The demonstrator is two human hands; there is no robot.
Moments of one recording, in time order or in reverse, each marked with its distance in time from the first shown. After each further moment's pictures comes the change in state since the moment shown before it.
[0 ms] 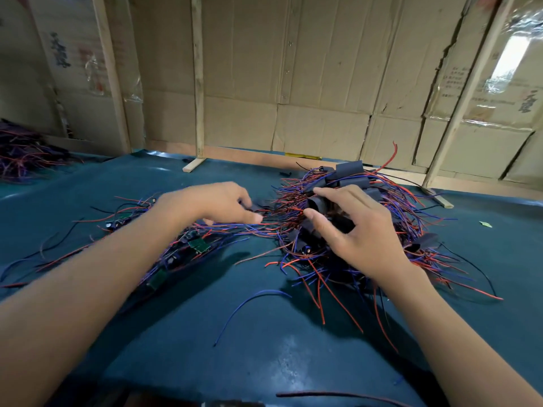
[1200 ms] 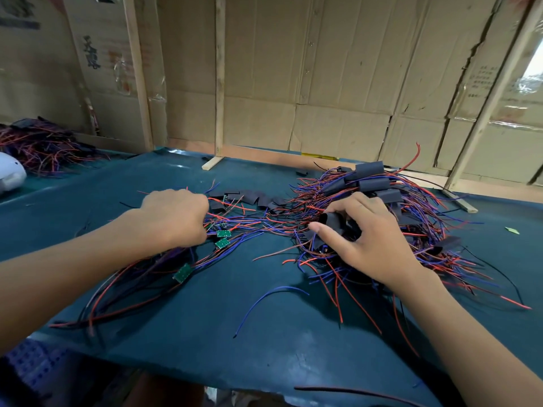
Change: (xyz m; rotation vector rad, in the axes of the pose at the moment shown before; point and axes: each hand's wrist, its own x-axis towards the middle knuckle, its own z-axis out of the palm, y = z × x) left_hand -0.063 -0.059 0.011 0.485 0.230 -0.236; right_hand -0.004 -0.004 0.011 -0.056 -0.098 -0.036
